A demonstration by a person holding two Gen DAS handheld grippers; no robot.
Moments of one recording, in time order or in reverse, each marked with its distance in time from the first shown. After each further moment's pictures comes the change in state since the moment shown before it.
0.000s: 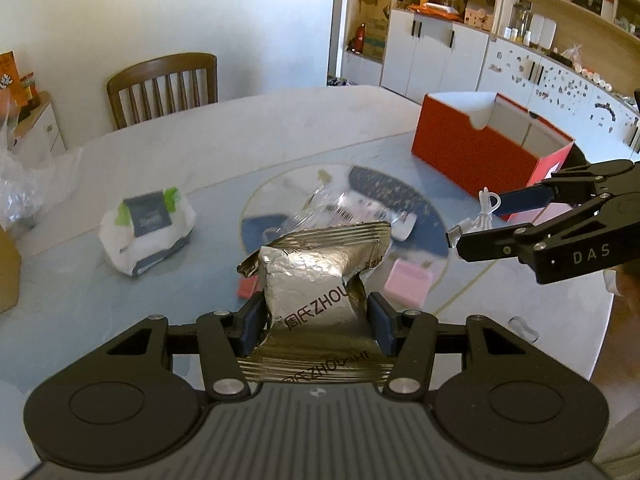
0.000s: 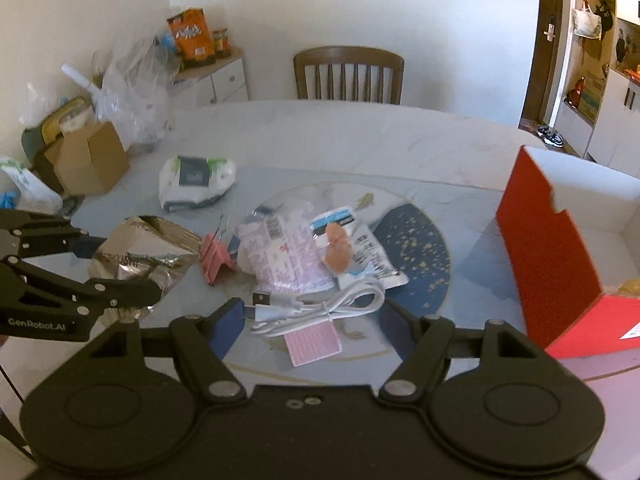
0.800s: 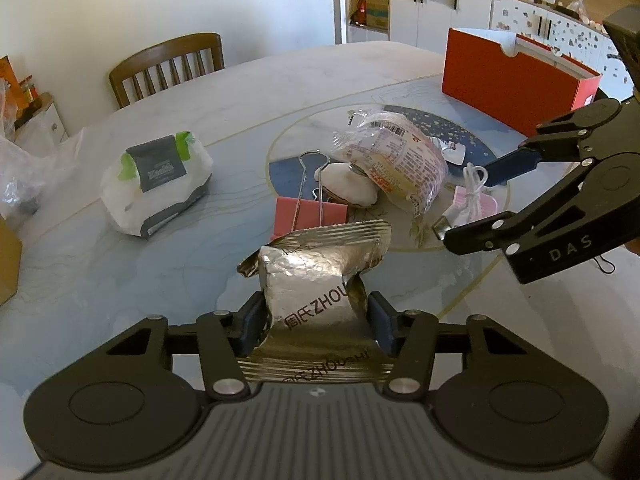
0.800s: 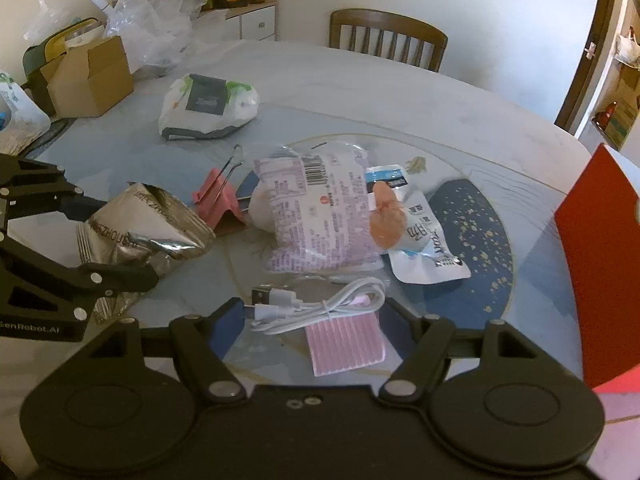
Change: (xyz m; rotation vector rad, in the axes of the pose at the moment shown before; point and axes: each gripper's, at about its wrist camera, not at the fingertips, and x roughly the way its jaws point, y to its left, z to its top) left arm 0.052 0.027 -0.044 0.090 0.065 0.074; right arm 0.086 0.037 -0.020 -0.161 0.113 -0.026
